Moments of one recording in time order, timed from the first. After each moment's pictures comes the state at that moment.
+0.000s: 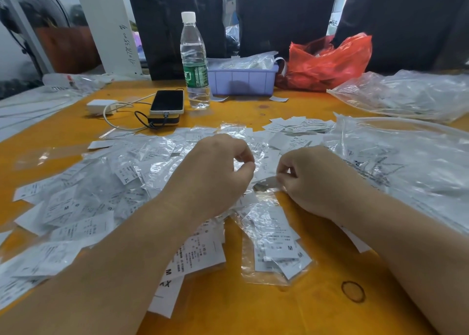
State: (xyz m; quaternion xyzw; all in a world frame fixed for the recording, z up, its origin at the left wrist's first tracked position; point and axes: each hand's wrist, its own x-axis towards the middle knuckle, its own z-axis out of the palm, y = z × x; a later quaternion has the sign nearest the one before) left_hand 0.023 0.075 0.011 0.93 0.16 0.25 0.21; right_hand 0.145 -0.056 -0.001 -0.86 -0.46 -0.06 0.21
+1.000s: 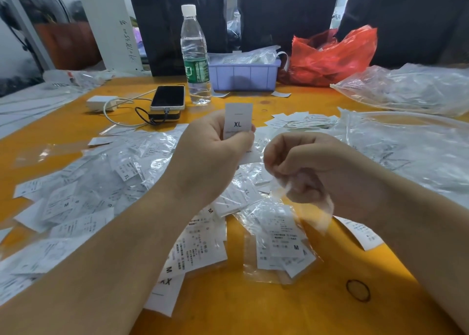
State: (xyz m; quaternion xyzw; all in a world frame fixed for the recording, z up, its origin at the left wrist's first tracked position) left_hand 0.023 0.073 0.018 0.79 0.15 0.33 0.49; right_hand 0.129 -0.062 0.025 -0.58 -0.38 0.42 0.59
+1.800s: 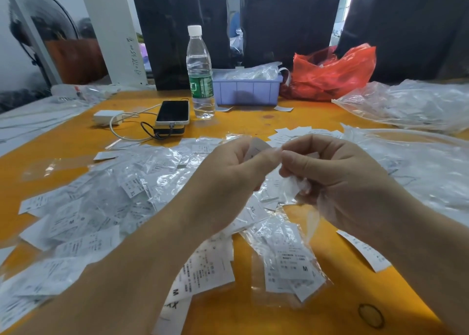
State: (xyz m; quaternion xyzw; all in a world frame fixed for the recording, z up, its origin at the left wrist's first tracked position) left_hand 0.019 0.070 0.024 0.82 0.09 0.20 0.53; right_hand 0.120 -0.062 0.030 -0.57 -0.31 0.31 0.69
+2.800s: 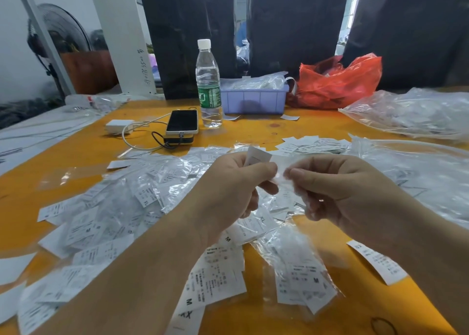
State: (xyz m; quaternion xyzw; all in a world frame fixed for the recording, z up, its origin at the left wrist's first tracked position) left_hand 0.020 0.078 0.028 0.75 0.16 0.16 0.61; right_hand 0.127 -0.064 0.028 -0.62 -0.35 0.32 0.63
